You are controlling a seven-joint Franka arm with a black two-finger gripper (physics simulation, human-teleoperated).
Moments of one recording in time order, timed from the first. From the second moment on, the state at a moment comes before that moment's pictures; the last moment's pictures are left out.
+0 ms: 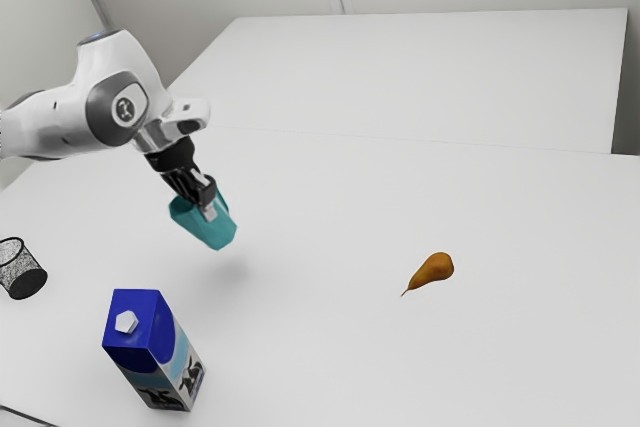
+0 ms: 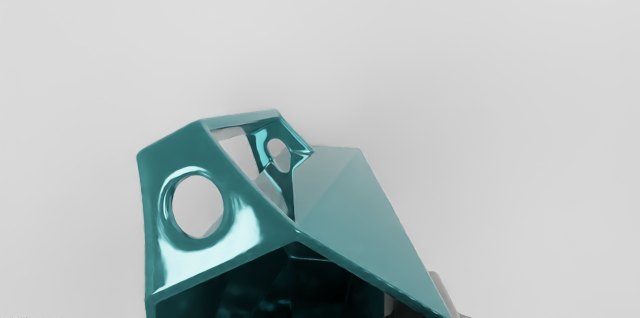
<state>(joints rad) 0.03 -0.16 0.03 -2.20 -0.16 2.02 0.43</state>
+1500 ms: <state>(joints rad) -0.02 -0.06 -0.06 -2.33 -0.02 2.21 -0.04</state>
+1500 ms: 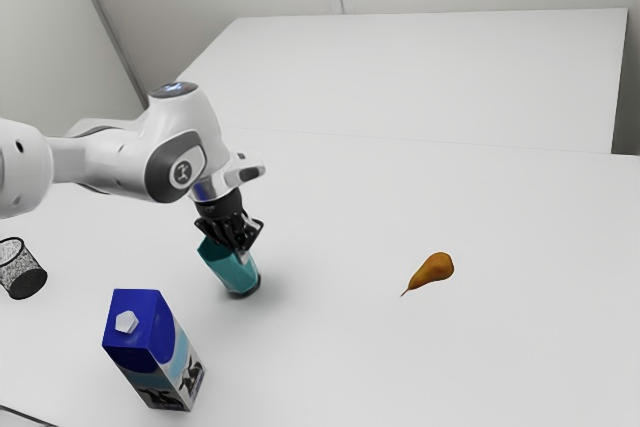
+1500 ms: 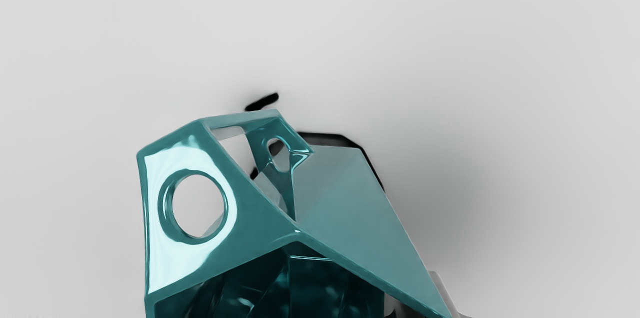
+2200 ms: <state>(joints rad) -0.03 -0.06 -0.06 -2.33 -0.03 2.22 -0.06</state>
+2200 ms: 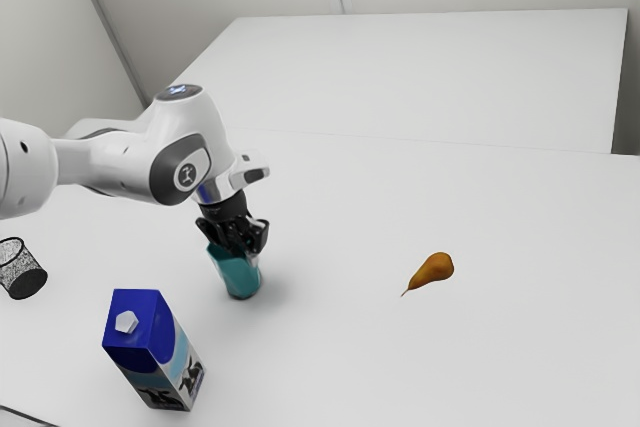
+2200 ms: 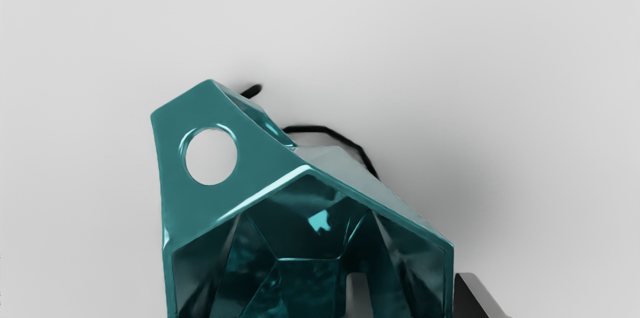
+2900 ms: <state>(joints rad) -0.05 -0.15 -0.06 -2.11 -0.03 2.01 -0.06</state>
